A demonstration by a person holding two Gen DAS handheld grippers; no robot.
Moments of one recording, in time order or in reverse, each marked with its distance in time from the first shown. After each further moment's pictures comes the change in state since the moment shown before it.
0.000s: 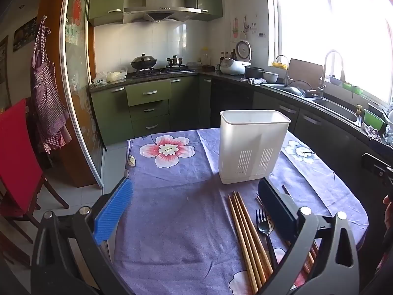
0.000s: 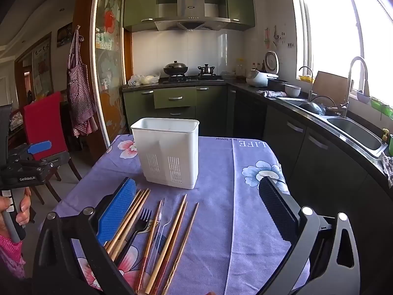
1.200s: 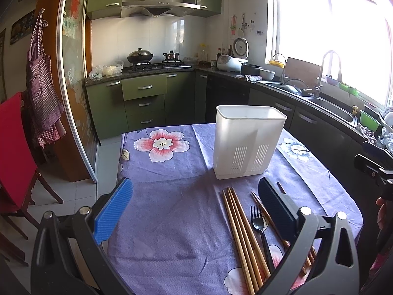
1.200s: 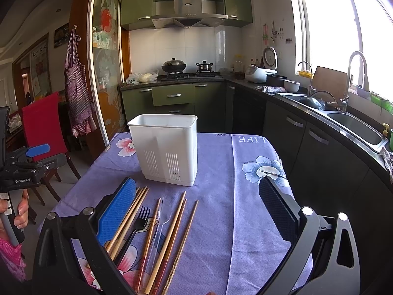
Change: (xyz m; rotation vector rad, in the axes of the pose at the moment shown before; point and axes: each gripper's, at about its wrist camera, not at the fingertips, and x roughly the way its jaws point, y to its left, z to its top) left arm 0.002 0.001 -0.004 -0.028 0.022 -0.037; right arm 0.012 -0.002 -0.006 0.011 0.014 -0.008
